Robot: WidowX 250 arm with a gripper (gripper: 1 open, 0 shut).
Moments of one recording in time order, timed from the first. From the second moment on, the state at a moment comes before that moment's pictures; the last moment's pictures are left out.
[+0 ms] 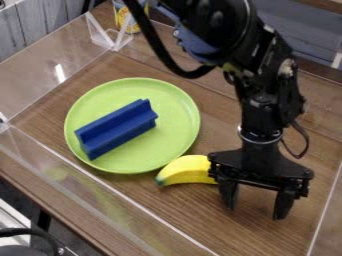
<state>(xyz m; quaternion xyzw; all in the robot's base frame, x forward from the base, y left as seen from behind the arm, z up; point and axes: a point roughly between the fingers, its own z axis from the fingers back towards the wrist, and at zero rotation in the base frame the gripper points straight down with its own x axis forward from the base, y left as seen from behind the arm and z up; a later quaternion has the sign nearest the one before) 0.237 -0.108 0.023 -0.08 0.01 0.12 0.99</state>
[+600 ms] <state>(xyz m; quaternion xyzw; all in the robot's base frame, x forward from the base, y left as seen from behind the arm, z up) 0.243 -0.099 0.028 -0.05 0.03 0.11 0.99</state>
